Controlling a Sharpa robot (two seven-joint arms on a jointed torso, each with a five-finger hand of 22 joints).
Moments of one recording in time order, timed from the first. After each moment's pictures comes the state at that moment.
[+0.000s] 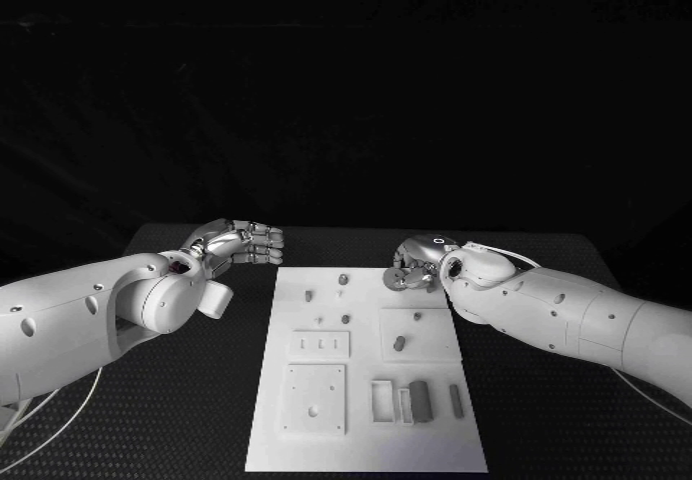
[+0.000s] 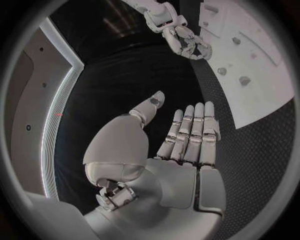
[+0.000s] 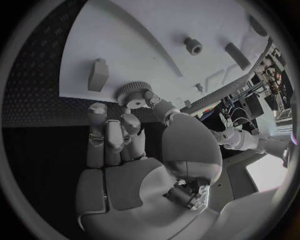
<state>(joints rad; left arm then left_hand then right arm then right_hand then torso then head) 1.37 -0.81 -0.17 1.33 -0.11 -0.18 0.21 1.09 -0.05 0.47 -0.28 0.06 0.69 0.19 0.32 0.46 0.96 0.20 0.12 0.07 0.80 0.18 0.36 0.50 0.05 0.80 0.08 0.14 0.64 1.21 -0.55 -0.07 1.01 -1.61 -0.27 -0.11 1.01 -0.17 0.57 -0.23 0.05 0.88 0.15 0.23 0.55 1.17 0.04 1.21 1.09 1.20 -0.07 1.57 0.97 0.20 1.16 -0.04 0.94 1.31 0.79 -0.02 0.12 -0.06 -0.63</state>
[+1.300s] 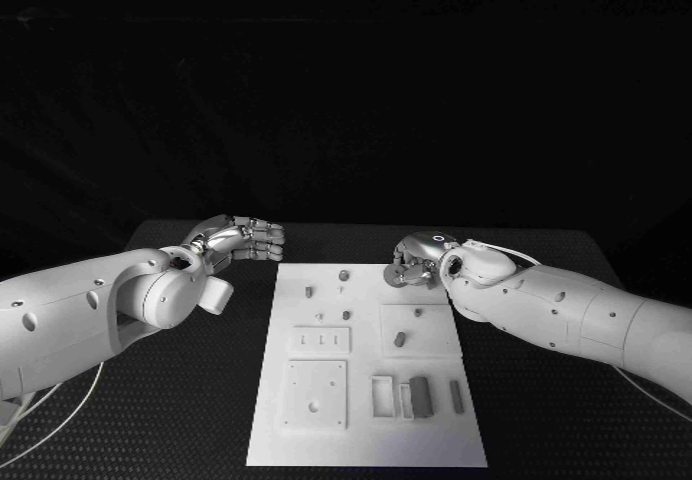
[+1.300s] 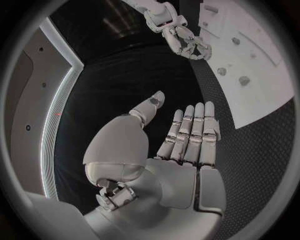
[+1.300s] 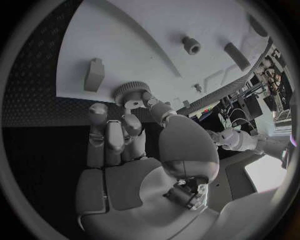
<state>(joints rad) 1.37 -0.81 -0.17 1.33 -0.11 -0.18 0.21 1.09 -0.05 0.47 -0.28 0.06 0.69 0.19 0.32 0.46 0.96 0.20 0.12 0.07 0.80 0.18 0.36 0.50 0.04 0.80 0.08 0.14 0.64 1.21 -0.55 -0.07 1.02 -1.61 -0.28 -0.11 1.04 -0.04 0.57 -0.29 0.05 0.91 0.12 0.26 0.57 1.19 0.01 1.22 1.10 1.22 -0.09 1.57 0.98 0.20 1.16 -0.04 0.95 1.31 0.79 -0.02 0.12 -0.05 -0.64</state>
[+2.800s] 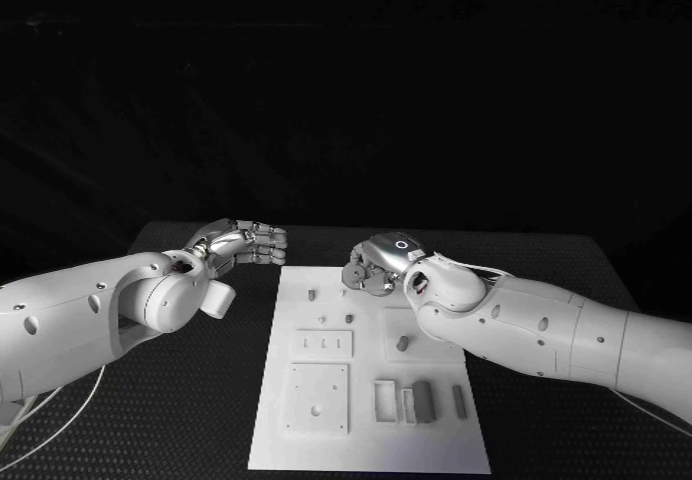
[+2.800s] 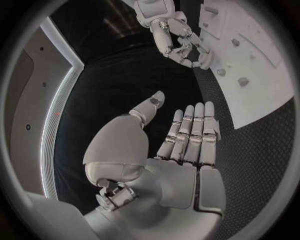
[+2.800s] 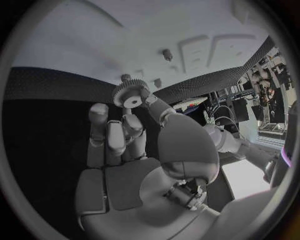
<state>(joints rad) 1.37 -0.82 -0.17 1.35 -0.11 -0.18 0.21 1.09 -0.05 0.47 -0.28 0.06 0.69 0.19 0.32 0.45 0.96 0.20 0.12 0.07 0.80 0.18 0.36 0.50 0.05 0.80 0.08 0.14 0.64 1.21 -0.52 -0.07 1.24 -1.78 -0.43 -0.25 1.07 -0.05 0.55 -0.29 0.04 0.92 0.11 0.26 0.57 1.21 0.00 1.23 1.10 1.24 -0.11 1.57 0.99 0.20 1.16 -0.05 0.95 1.31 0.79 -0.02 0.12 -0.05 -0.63</state>
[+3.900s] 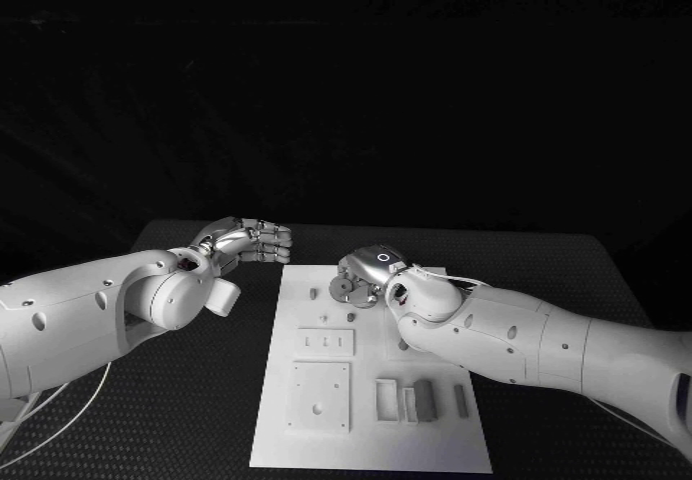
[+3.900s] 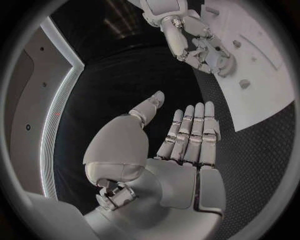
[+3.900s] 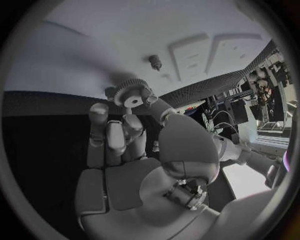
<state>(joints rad) 1.37 -0.81 -0.17 1.35 -0.11 -0.18 0.21 1.09 -0.05 0.47 -0.29 0.06 0.69 0.19 0.31 0.45 0.96 0.20 0.12 0.07 0.80 0.18 0.36 0.50 0.04 0.80 0.08 0.14 0.64 1.18 -0.43 -0.09 1.16 -1.77 -0.42 -0.25 1.07 -0.06 0.55 -0.30 0.05 0.92 0.11 0.27 0.57 1.21 0.00 1.23 1.09 1.24 -0.10 1.57 0.98 0.20 1.17 -0.05 0.95 1.31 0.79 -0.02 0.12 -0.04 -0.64</state>
